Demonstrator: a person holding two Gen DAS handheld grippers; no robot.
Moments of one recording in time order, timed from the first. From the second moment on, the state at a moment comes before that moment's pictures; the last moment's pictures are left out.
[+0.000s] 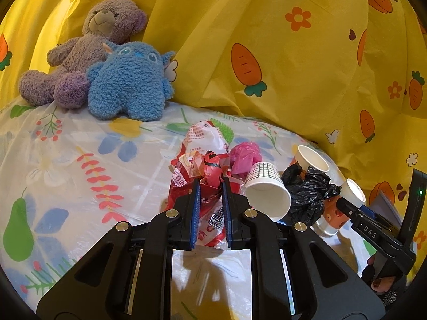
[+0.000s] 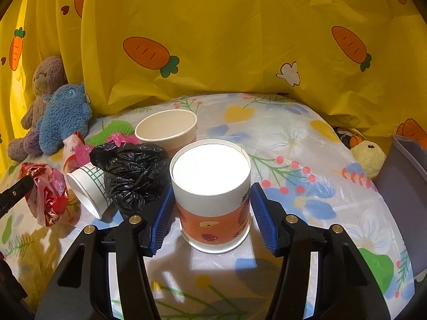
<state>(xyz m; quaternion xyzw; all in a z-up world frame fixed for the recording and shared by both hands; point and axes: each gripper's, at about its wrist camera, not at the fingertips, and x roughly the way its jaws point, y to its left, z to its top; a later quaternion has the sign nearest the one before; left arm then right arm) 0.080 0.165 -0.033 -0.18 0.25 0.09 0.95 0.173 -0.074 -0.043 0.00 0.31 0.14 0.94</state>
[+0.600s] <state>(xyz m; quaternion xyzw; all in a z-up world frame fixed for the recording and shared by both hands) 0.054 0.091 -0.001 -0.13 0.22 0.03 0.97 0.107 -0.114 -0.013 0.02 0.25 0.15 0.96</state>
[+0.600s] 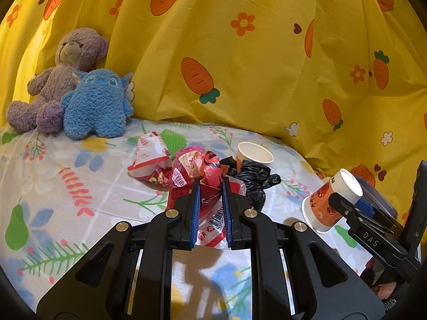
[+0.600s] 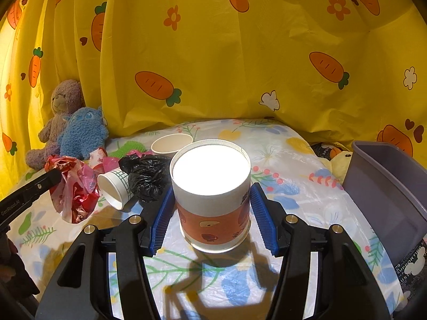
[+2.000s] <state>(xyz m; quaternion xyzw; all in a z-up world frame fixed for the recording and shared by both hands) 0.173 -0.212 0.060 -0.03 0.23 -0.31 0.92 0.115 -0.355 0.020 0.07 0.19 -0.14 0.97</state>
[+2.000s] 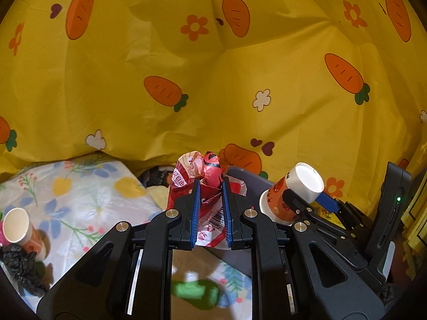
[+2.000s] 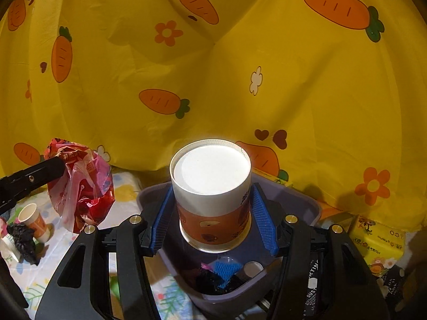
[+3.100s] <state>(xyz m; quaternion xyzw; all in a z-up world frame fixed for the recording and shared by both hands) 0.223 -0.289 0.021 -0.02 0.28 -0.36 0.89 0.133 -0.391 -0.009 0.08 0.23 -0.16 0.96</state>
